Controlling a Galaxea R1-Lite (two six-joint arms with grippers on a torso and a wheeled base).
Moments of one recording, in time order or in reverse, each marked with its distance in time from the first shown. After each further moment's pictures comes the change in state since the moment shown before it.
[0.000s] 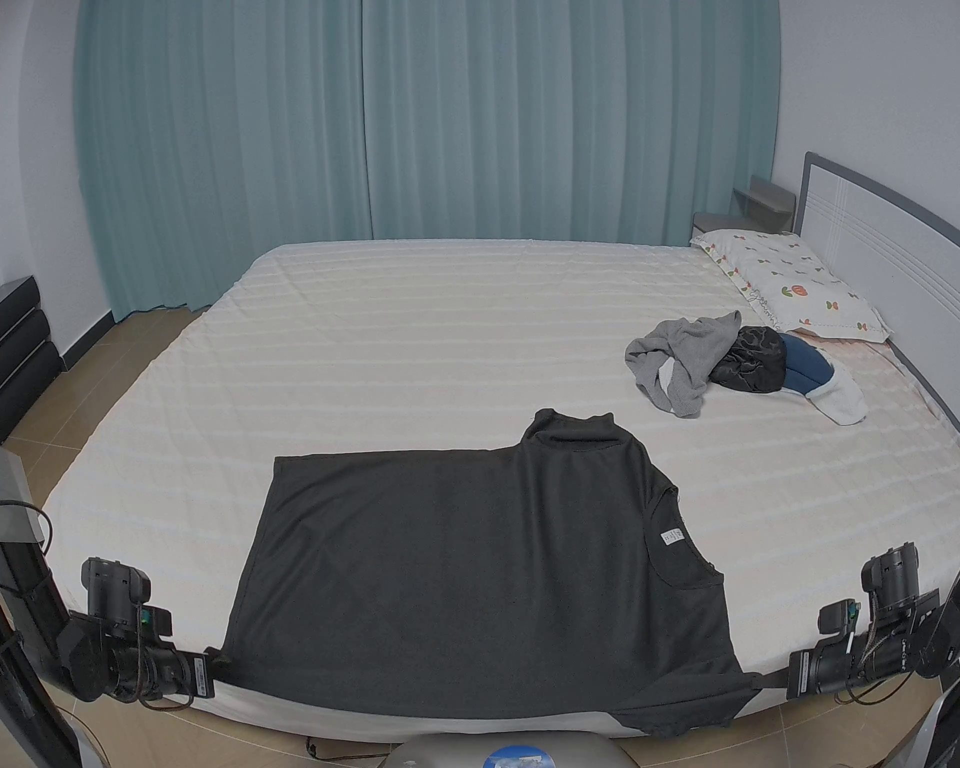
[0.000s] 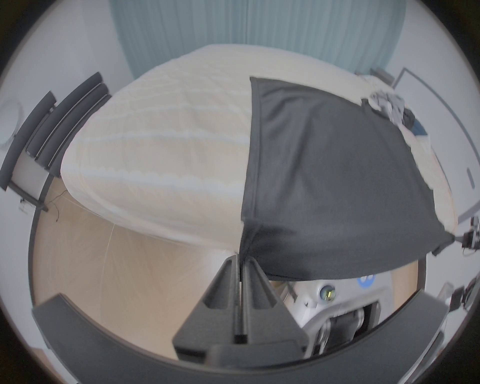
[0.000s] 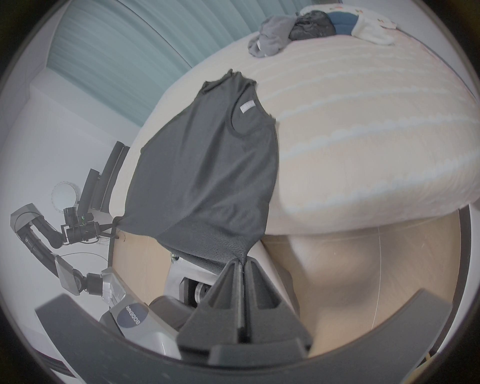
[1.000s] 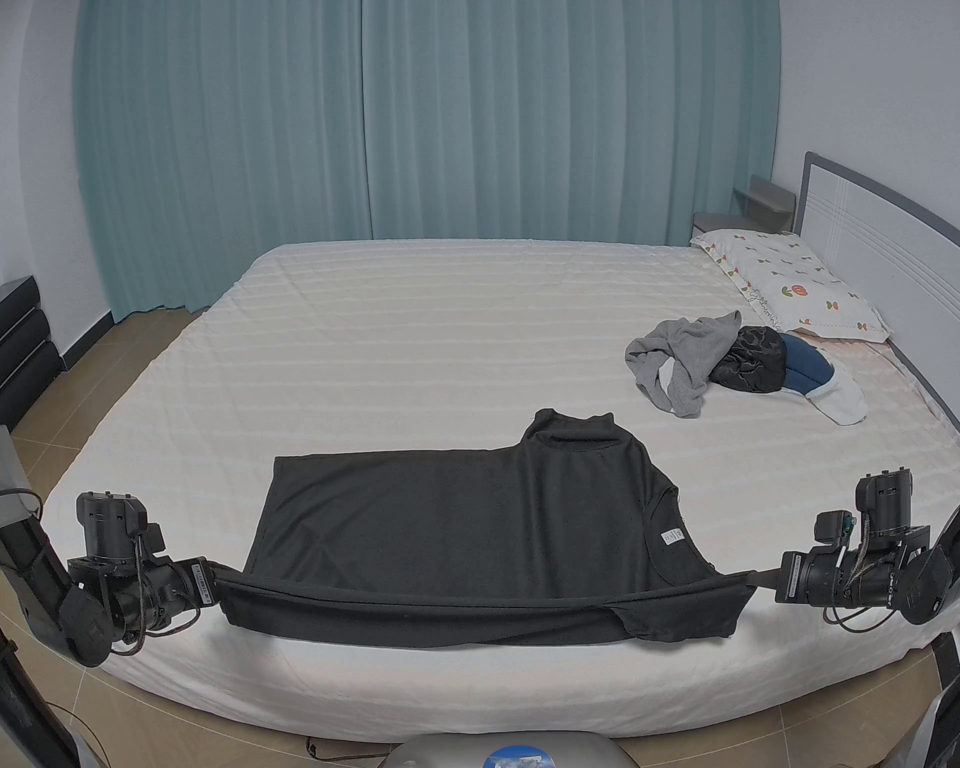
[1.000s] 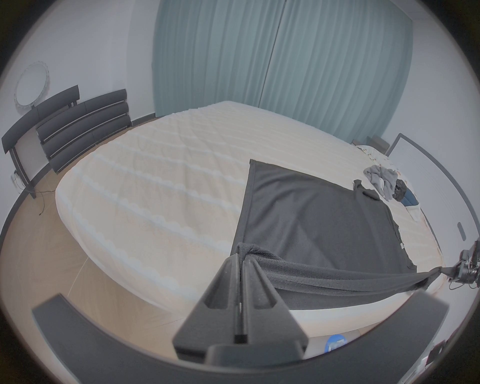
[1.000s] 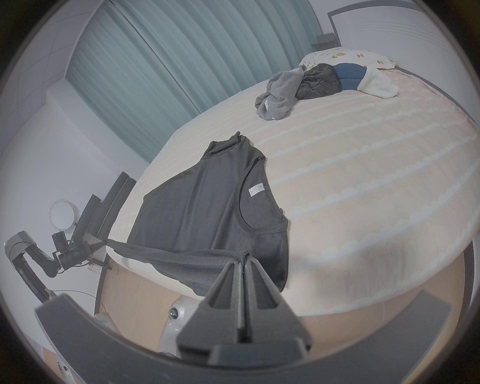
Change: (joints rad) left arm -0.056 -0.056 -0.191 -0.116 0.027 -0.236; right arm 0.015 0.035 -0.278 -0.066 -0.071 0.109
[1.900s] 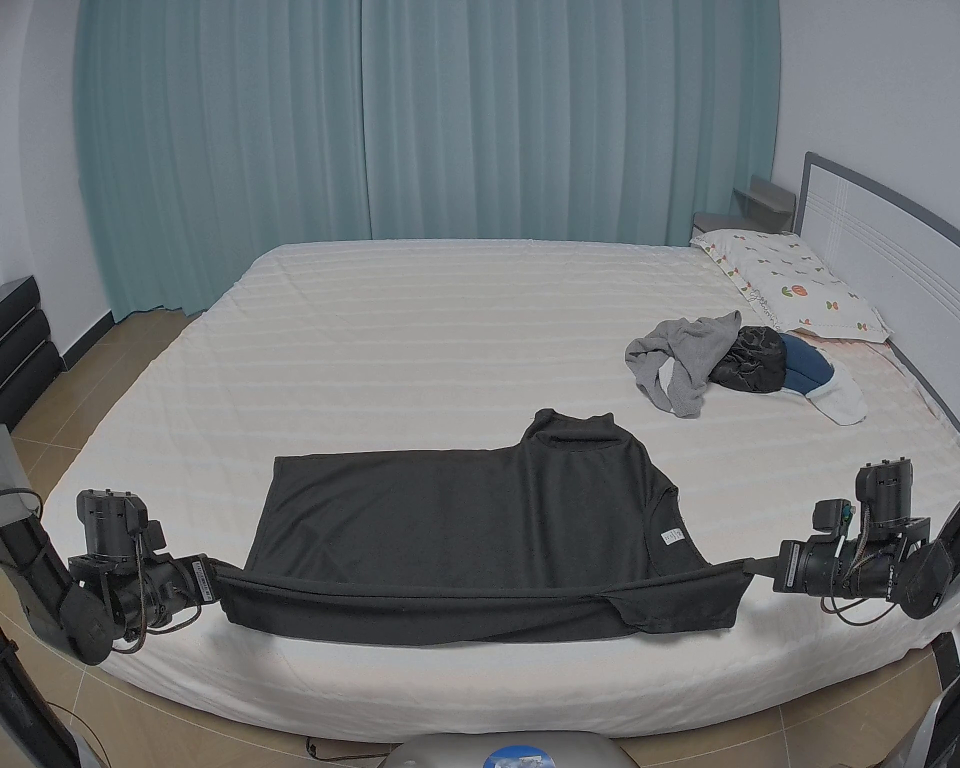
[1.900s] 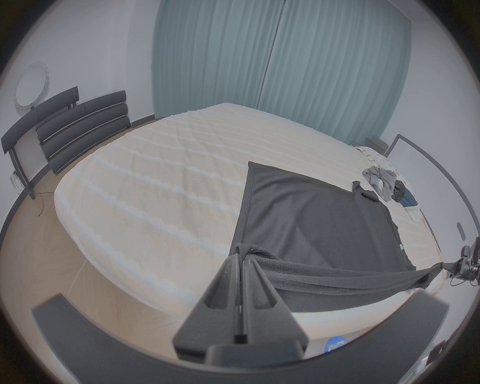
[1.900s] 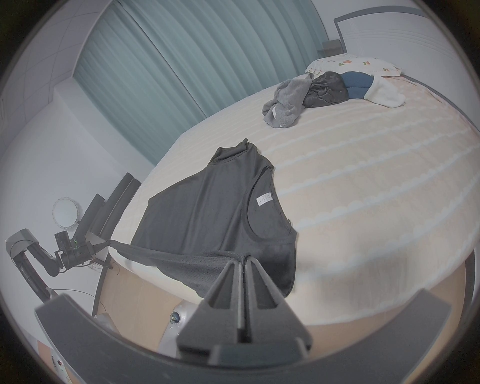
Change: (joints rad) left arm -0.004 -0.007 -0.004 -0.002 -0.002 -0.001; right arm 0.017 -0.016 -0.026 -0.002 0.004 0.001
